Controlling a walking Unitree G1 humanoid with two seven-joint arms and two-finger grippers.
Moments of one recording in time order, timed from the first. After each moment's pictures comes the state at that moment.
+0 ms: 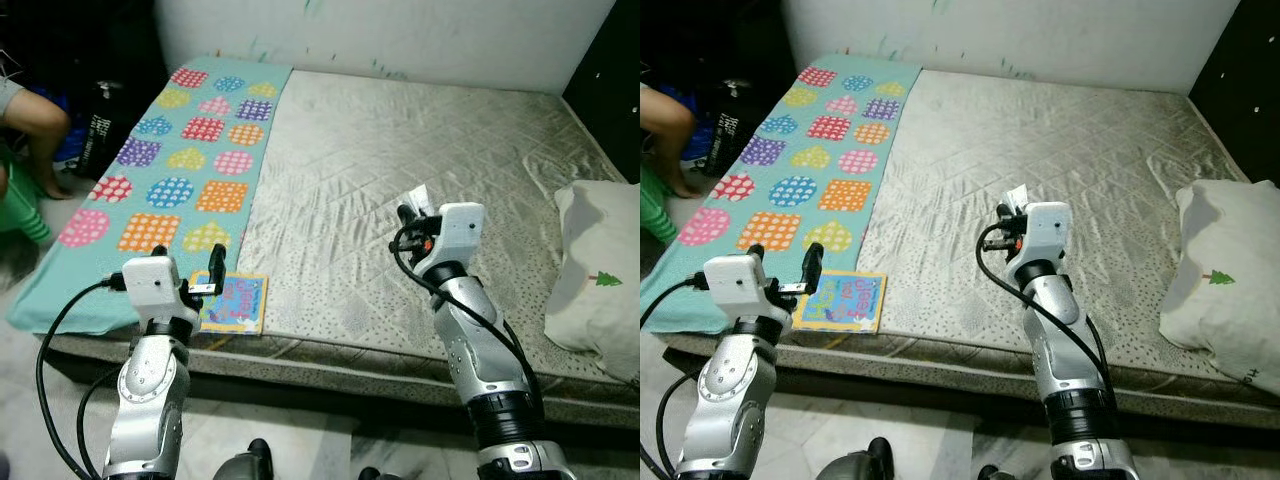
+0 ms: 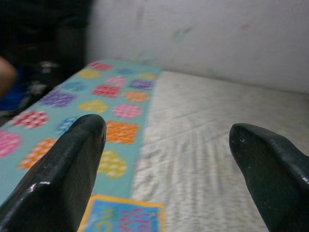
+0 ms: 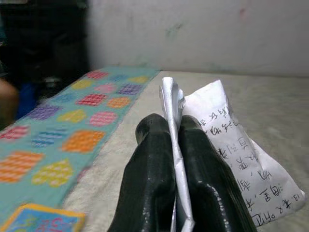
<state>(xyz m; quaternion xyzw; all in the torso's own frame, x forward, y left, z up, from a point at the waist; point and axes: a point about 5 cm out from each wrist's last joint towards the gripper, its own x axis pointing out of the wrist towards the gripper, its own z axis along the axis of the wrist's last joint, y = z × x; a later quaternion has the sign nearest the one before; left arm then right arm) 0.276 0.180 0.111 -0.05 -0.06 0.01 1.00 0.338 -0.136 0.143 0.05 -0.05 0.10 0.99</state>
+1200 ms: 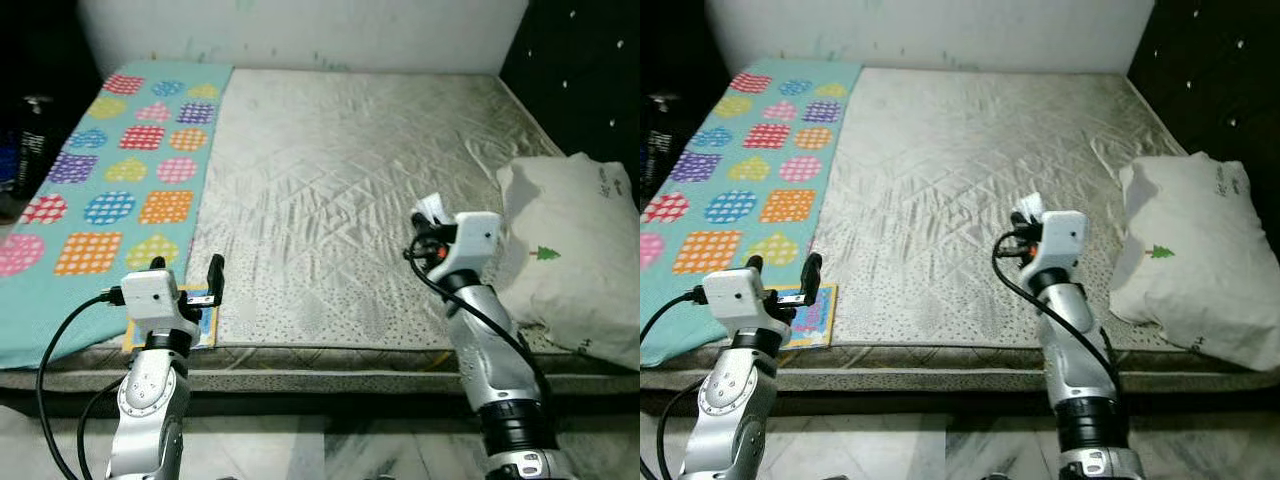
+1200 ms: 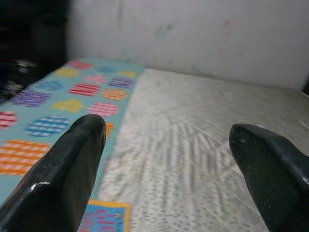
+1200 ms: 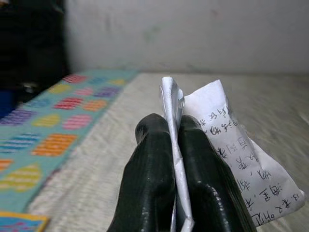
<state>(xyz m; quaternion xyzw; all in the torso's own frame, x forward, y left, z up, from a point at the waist) 0.268 0.186 0.100 -0.05 -0.05 0.03 1.00 0.334 -0.142 0.140 0.05 -0.06 0.10 0.99</state>
